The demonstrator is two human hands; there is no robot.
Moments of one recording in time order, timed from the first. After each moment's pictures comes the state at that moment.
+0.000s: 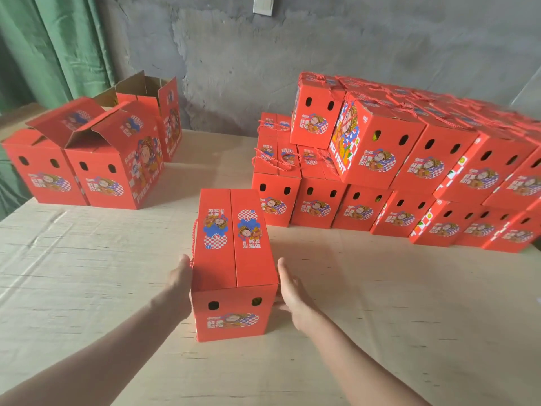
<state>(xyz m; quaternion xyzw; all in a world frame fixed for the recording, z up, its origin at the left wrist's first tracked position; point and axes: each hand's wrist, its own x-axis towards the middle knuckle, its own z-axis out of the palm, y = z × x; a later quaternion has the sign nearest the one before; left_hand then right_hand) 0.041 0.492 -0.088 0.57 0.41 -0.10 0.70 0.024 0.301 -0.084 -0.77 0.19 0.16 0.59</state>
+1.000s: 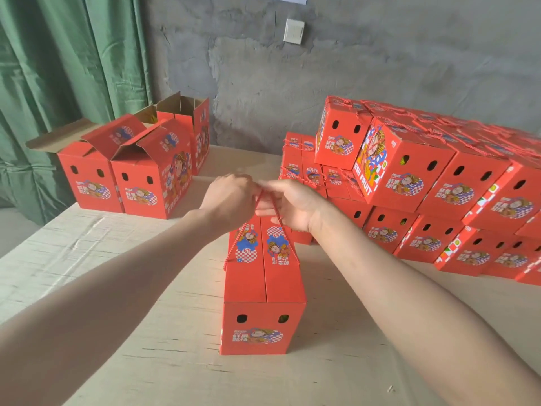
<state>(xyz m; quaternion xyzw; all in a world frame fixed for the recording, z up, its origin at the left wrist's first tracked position) 0.081 0.506 0.068 0.96 -0.13 0.22 0.14 0.103 0.373 0.085 -0.74 -0.05 0.25 0.62</state>
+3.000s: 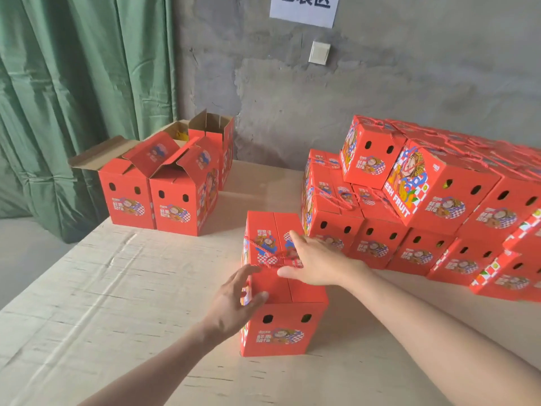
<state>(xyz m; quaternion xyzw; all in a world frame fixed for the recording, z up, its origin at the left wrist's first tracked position) 0.038 0.596 -0.087 0.84 -0.09 0.07 0.53 0.105 0.412 0.027 -0.97 -0.21 0.12 0.02</state>
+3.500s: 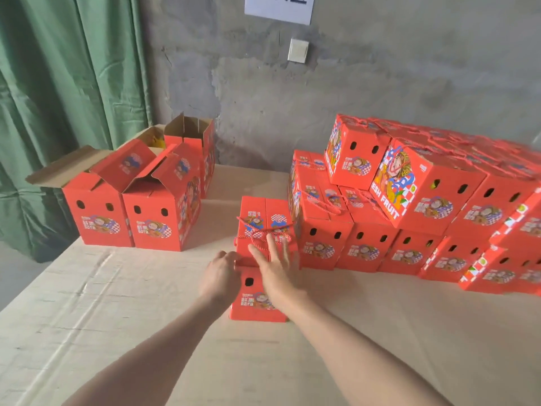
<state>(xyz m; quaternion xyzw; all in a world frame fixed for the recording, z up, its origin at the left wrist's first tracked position) 0.125 0.595 -0.063 0.93 0.01 0.11 0.36 0.139 0.461 -0.051 -0.99 -0.14 0.01 0.04</state>
